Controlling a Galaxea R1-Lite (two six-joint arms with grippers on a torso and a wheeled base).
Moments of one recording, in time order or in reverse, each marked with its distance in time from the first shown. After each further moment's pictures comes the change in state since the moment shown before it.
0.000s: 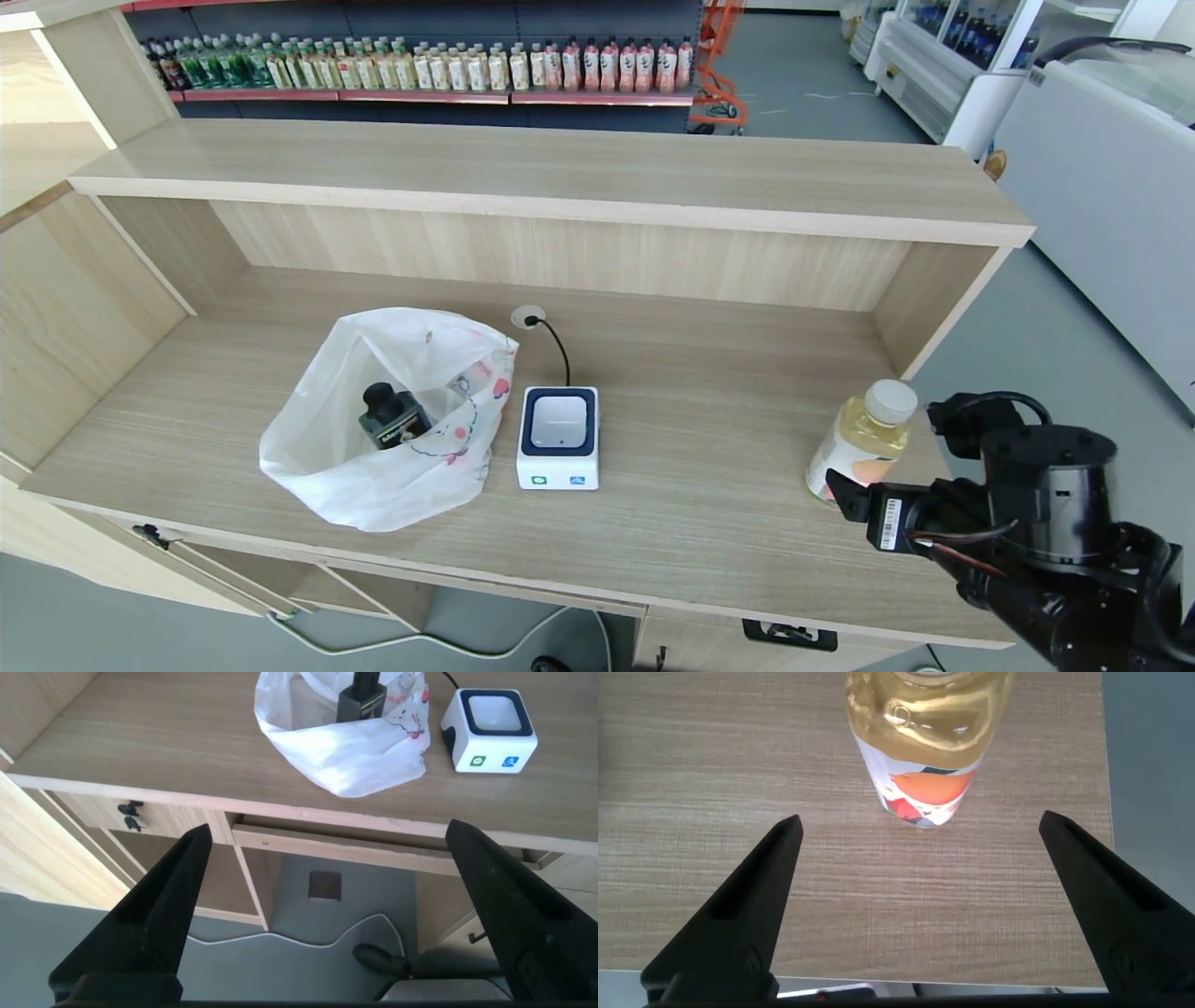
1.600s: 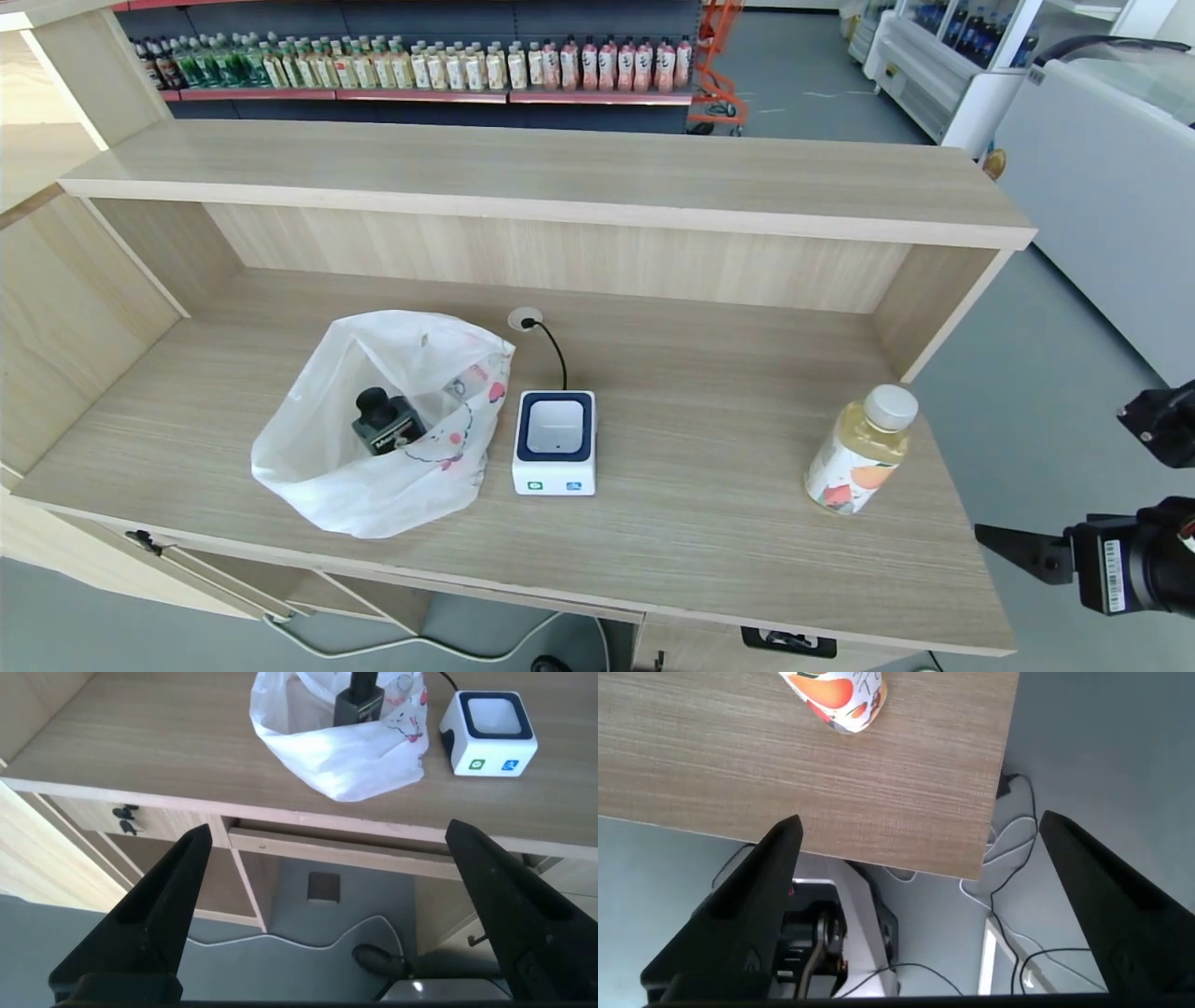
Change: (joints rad) left arm -0.001 0.000 0.000 0.000 0.000 0.000; right arm -0.351 -0.493 -0.149 0.817 0.438 -0.231
